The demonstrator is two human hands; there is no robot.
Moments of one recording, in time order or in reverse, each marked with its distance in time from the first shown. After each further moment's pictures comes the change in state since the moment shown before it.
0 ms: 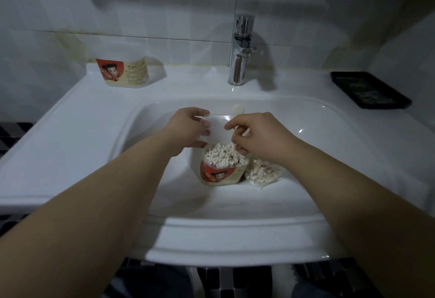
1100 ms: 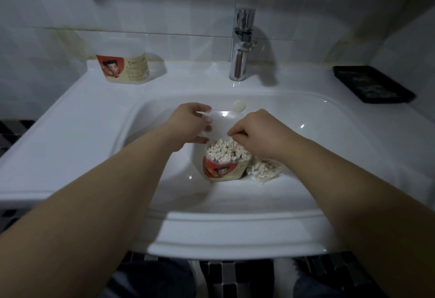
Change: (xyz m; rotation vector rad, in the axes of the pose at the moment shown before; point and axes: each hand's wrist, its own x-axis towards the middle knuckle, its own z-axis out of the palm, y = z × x) left_hand 0.008 -0.004 -0.001 -0.003 -0.010 0.008; right_hand 0.007 -0.001 0.003 -0.403 -0.120 -0.094
